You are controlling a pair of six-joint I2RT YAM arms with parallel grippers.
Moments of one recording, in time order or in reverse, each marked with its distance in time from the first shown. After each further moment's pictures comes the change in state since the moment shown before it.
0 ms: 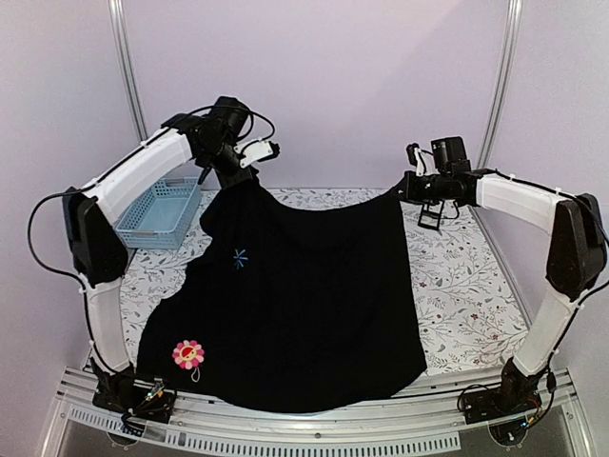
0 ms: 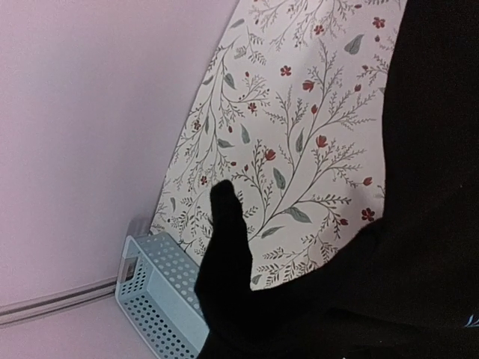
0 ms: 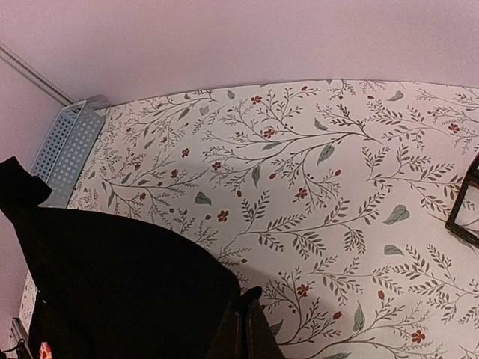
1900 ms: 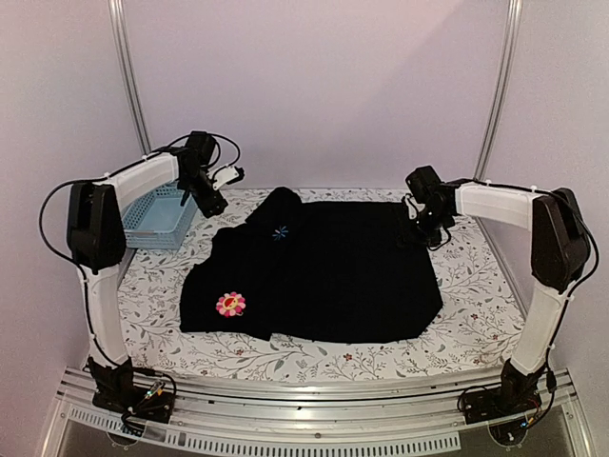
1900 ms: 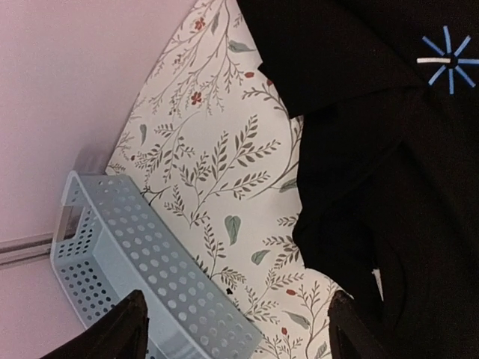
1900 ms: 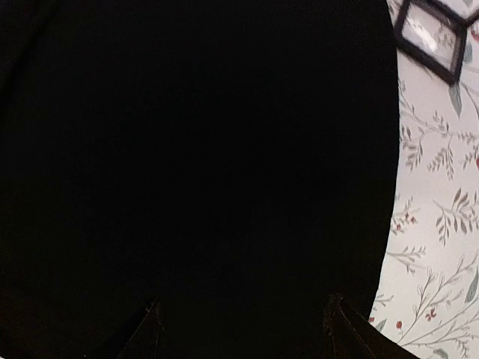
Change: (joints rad) left arm 0.246 0.051 -0.268 0.238 0.135 0.008; right arm 0.079 0.113 0.017 -0.403 0.296 -0.040
